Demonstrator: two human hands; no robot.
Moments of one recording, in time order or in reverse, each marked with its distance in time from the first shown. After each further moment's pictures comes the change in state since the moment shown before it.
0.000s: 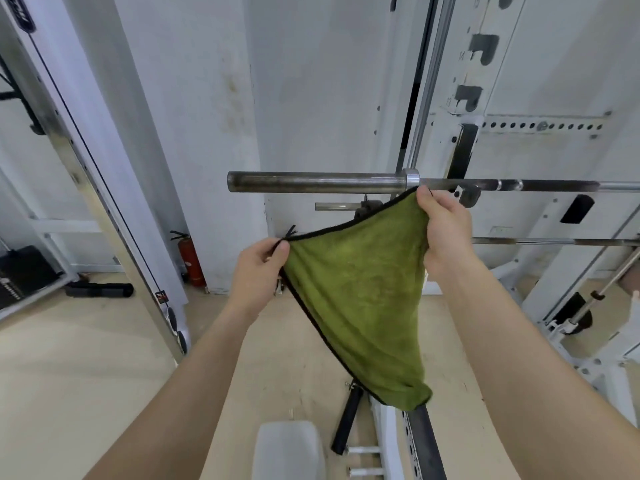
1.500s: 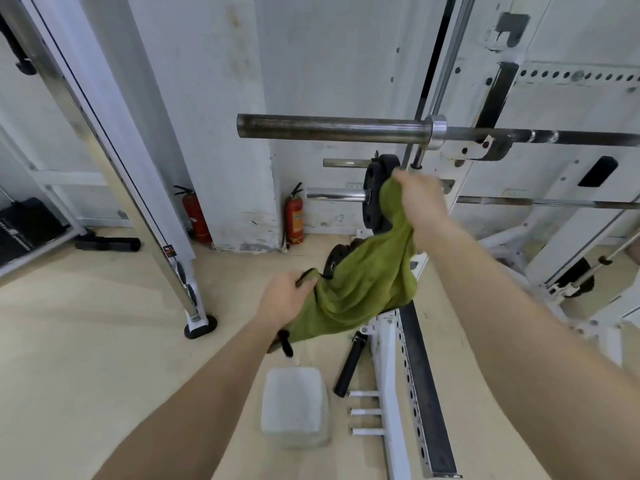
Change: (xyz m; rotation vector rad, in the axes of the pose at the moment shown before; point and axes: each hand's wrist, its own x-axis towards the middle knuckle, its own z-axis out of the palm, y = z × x) left_hand -0.040 -0.131 0.015 0.550 -0.273 -0.255; right_hand -0.017 0.046 0.036 -0.473 -0.024 0.150
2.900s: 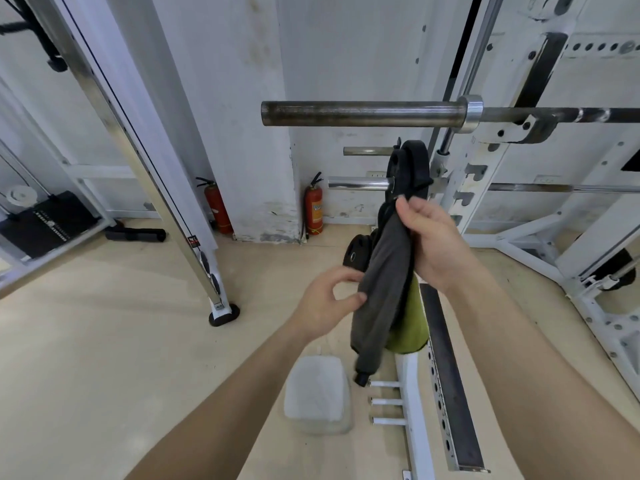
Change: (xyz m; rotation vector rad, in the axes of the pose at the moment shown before) left_hand -0.051 0.023 -0.006 -0.233 -0.070 0.329; right_hand -0.050 0.051 0.011 0.412 -0.498 -0.103
